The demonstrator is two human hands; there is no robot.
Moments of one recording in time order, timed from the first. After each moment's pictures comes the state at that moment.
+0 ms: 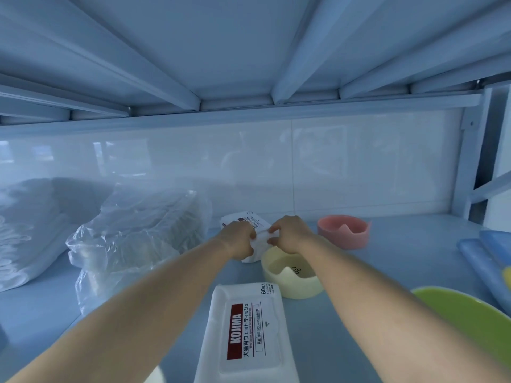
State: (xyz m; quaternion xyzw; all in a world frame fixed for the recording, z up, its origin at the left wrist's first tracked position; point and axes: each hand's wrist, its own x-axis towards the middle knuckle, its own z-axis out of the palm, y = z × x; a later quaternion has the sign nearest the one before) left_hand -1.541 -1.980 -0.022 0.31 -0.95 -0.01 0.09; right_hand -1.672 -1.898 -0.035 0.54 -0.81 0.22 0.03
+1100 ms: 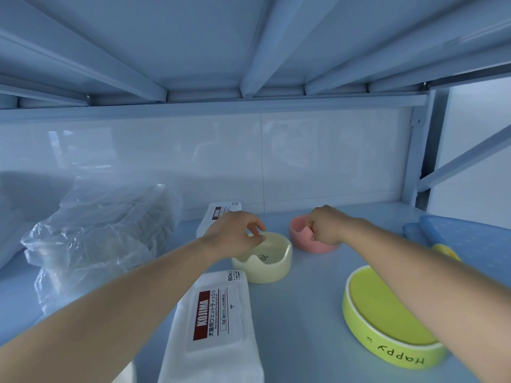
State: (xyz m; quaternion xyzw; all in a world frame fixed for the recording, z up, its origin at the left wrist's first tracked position) left_hand -1.544 -1.914 -0.016 0.18 -0.95 -0.15 0.20; right_hand -1.735 -1.779 -0.015 0.51 -0.86 0.01 0.05
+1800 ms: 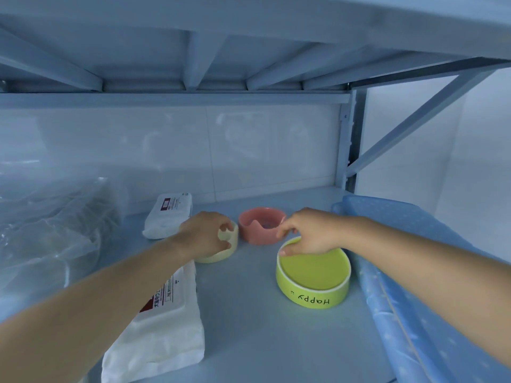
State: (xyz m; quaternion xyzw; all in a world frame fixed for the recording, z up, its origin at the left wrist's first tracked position) left_hand -1.547 -1.854 -0.021 0.16 -0.98 -0.06 0.13; right_hand -1.674 -1.648 -0.002 0.54 -0.84 0.06 -0.01
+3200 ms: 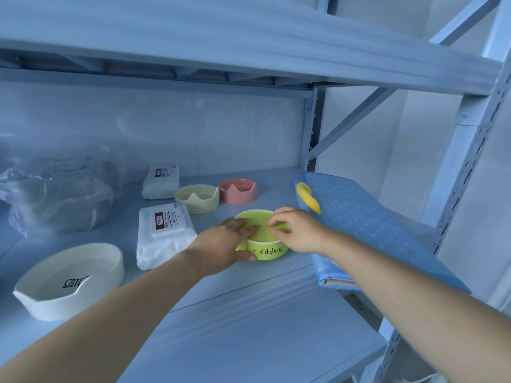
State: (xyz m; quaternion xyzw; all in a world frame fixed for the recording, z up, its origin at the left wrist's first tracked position) left_hand -1.441 -1.711 -0.061 0.01 -1.00 0.00 0.08; right_hand -1.554 -1.542 -0.040 0.46 -0.86 0.23 0.02
